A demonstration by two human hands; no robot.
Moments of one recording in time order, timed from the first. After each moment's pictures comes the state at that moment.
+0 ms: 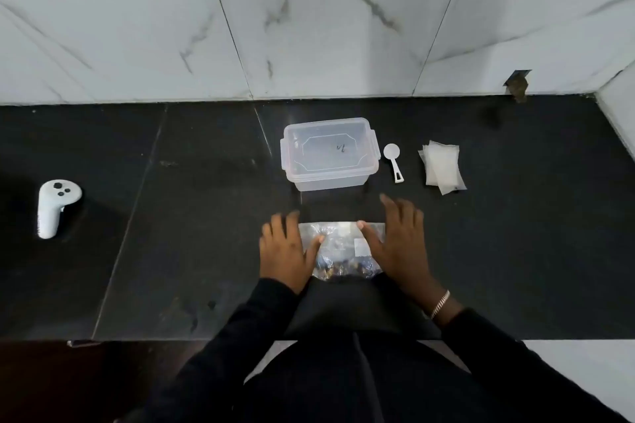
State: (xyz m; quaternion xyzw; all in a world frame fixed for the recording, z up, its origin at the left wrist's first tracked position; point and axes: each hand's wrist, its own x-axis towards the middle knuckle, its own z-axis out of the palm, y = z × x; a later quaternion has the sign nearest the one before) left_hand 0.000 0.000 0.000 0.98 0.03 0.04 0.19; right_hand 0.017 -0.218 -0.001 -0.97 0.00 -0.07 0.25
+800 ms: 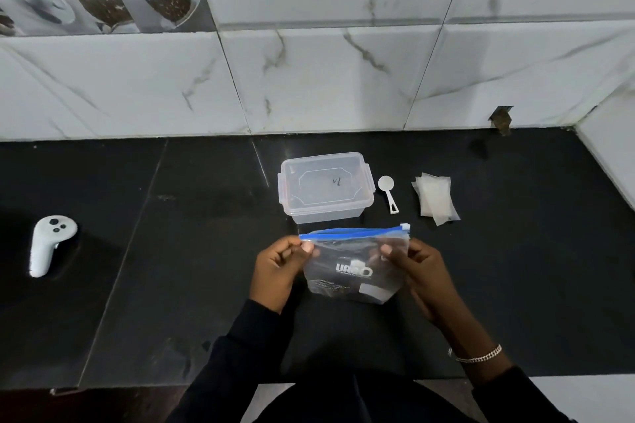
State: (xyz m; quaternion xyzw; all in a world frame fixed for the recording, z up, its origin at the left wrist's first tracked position) left_hand 0.015 0.004 0.063 0.66 0.07 -0.05 0.75; right_hand 0.010 -0.240 0.060 -0.62 0.12 0.08 0.77
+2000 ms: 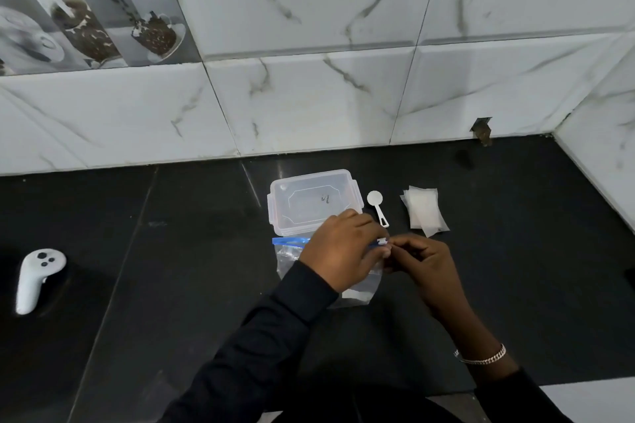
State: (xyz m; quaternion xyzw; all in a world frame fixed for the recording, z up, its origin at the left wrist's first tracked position) left_hand 0.071 -0.077 0.133 0.91 -0.34 0.04 0.24; right_hand 0.025 -0.253 0.092 -0.70 0.01 -0.03 0.71
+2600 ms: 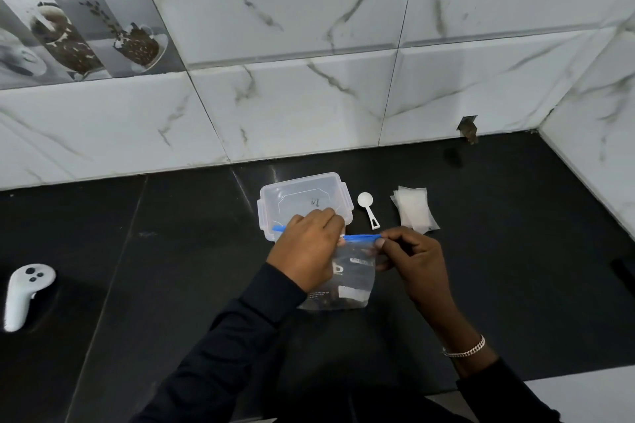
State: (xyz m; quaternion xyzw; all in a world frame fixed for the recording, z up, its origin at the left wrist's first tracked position) left_hand 0.075 -0.055 0.135 0.94 -0.32 0.06 0.11; right_hand 0.028 -0.252 0.092 -0.73 0.05 -0.10 0.68
